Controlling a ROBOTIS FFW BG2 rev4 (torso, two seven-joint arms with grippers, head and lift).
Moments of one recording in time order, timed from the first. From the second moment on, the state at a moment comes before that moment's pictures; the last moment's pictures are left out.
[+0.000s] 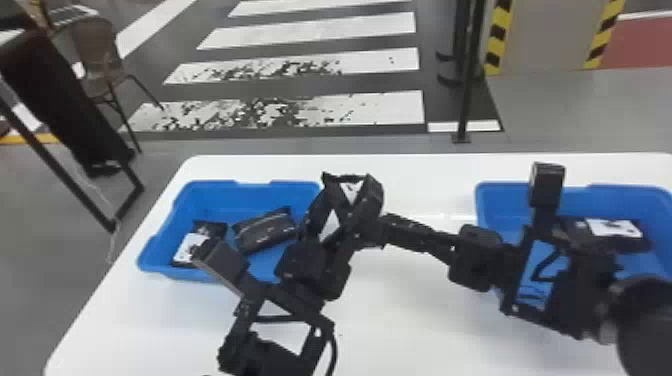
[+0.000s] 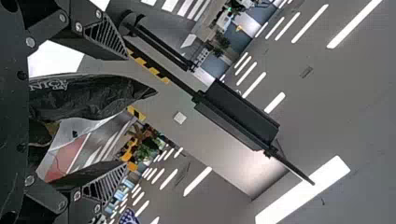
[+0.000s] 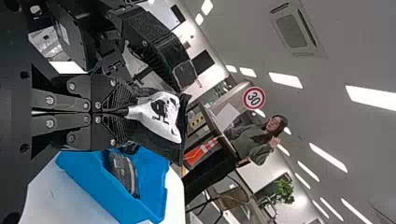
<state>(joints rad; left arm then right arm) 0.38 0.14 -0.22 -2.03 0.68 -0.09 -0.13 -0.12 -0.37 0.43 -1.76 -0.90 0.50 0.64</state>
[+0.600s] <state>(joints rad) 0.39 0.14 -0.17 -2.10 0.54 0.02 -0.14 -0.13 -0.37 0.44 -1.73 -0.94 0.44 0.64</state>
